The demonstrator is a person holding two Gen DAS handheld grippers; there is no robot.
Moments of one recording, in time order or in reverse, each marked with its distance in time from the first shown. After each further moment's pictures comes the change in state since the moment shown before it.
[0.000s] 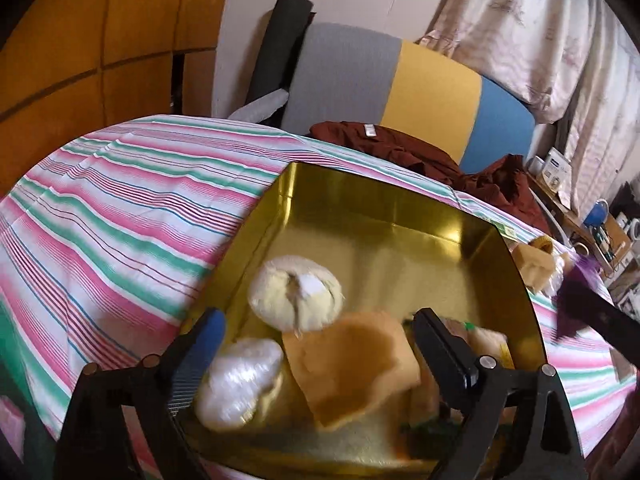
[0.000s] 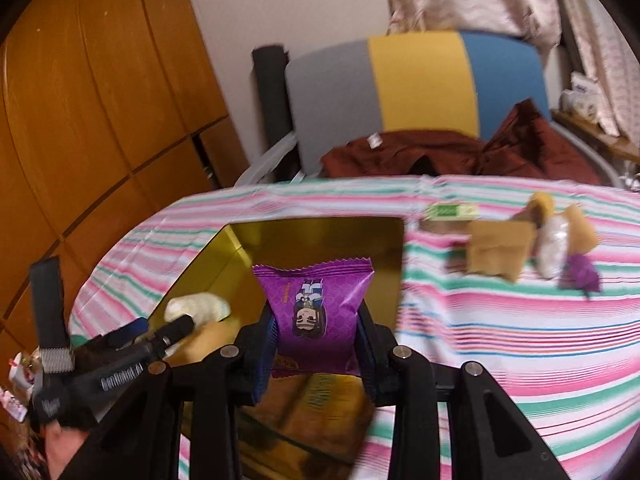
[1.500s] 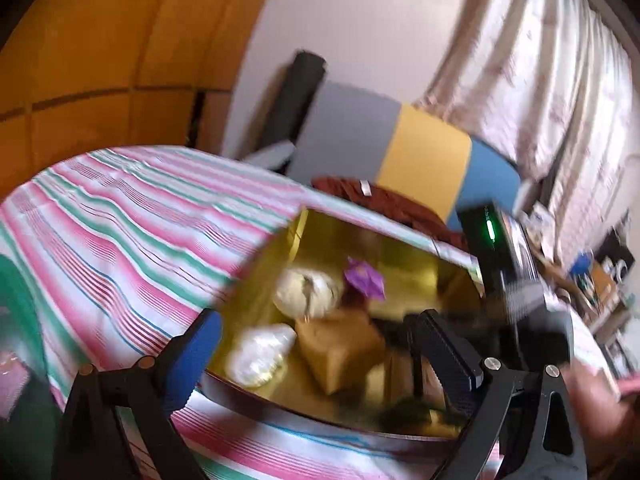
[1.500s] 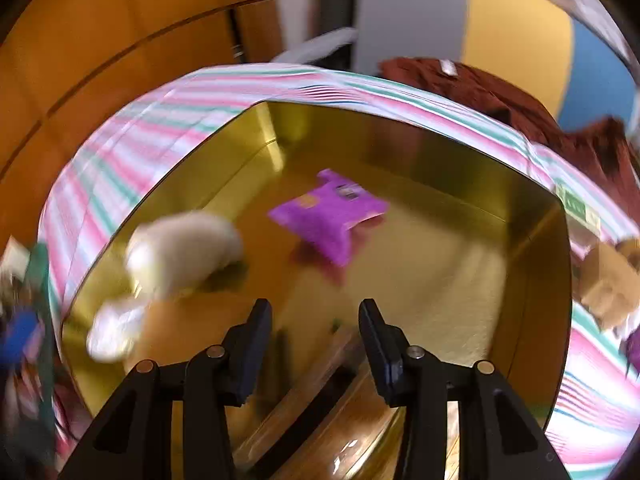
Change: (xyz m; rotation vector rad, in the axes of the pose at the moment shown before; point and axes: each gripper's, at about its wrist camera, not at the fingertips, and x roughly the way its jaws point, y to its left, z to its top) left arm -0.065 0.029 -0.027 -0.120 -0.249 -0.030; right arm 0.128 0.070 -0.007 -0.290 0.374 -0.016
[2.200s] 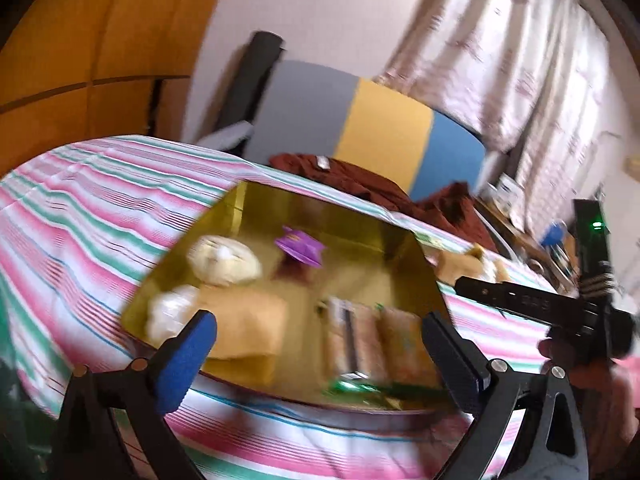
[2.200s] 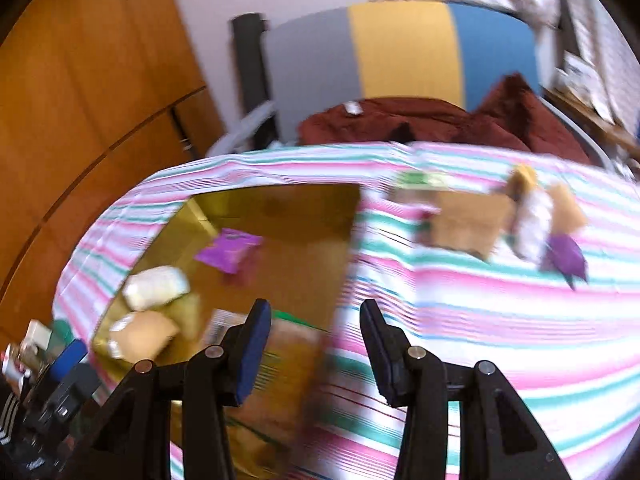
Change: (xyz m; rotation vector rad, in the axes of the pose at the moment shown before) left arm -0.002 -0.056 -0.021 0.089 0.126 -0.142; right arm -0.108 -0.114 -0.071 0.345 -0.240 -0.046
